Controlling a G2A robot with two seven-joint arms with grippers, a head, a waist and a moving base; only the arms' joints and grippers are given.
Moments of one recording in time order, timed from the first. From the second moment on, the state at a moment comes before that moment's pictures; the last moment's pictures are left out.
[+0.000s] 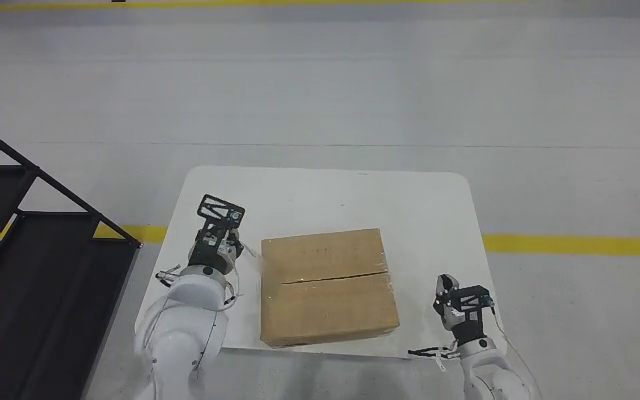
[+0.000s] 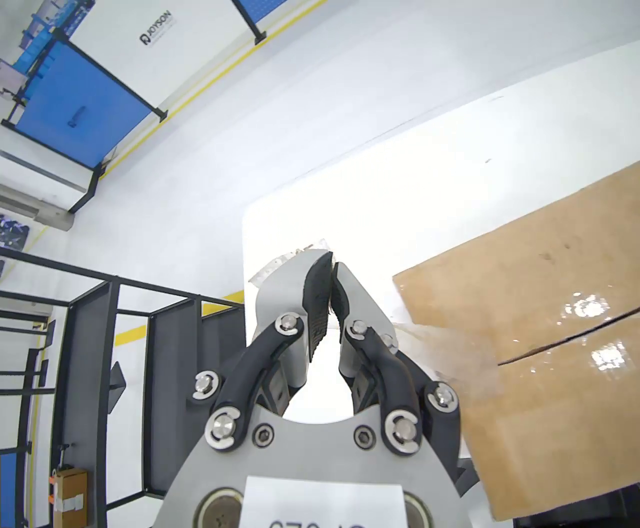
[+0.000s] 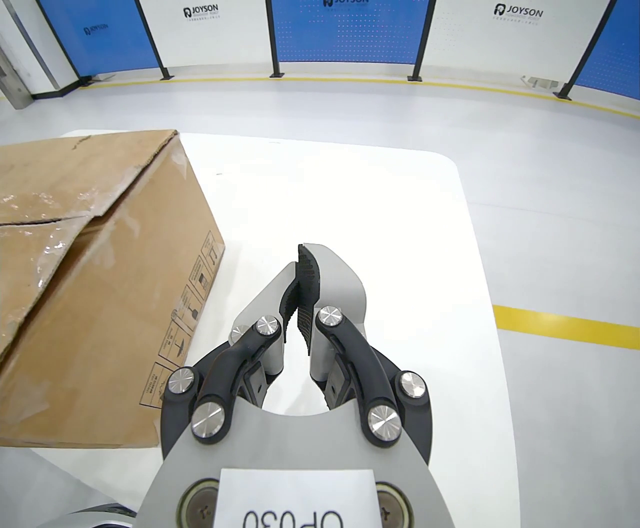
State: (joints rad) left arm 1.51 -1.43 -1.45 -2.26 1.87 -0.18 -0.94; right arm -1.80 -1.20 1.43 -1.66 -1.22 -0.04 -0.24
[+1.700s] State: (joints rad) left arm 1.50 -1.40 -1.90 -2.27 1.89 -0.17 -0.98; right arm -1.80 -1.21 1.44 -1.66 -1.21 -0.11 -0.21
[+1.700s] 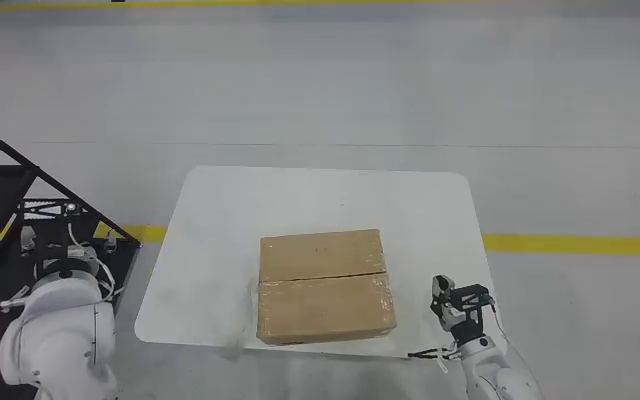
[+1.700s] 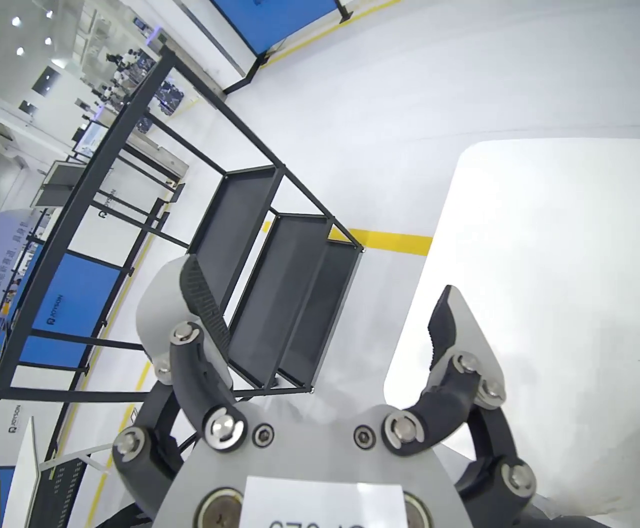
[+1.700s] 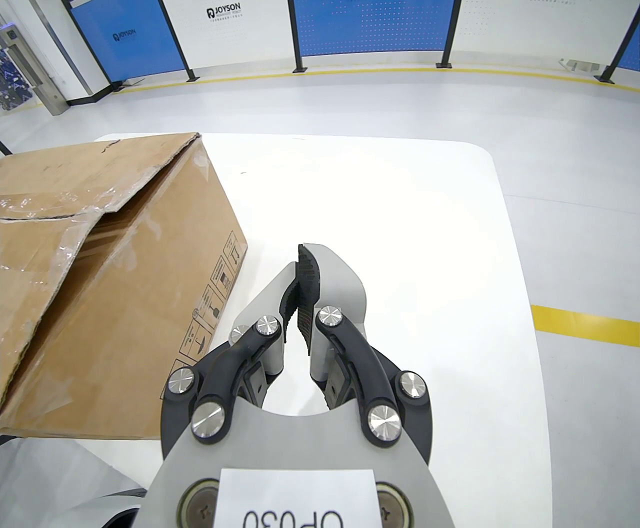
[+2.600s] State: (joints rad) left arm 1.40 -1.43 -1.01 -2.07 1.92 -0.32 -0.97; right arm -1.84 -1.21 1.46 -1.66 -1.24 -0.08 -0.23
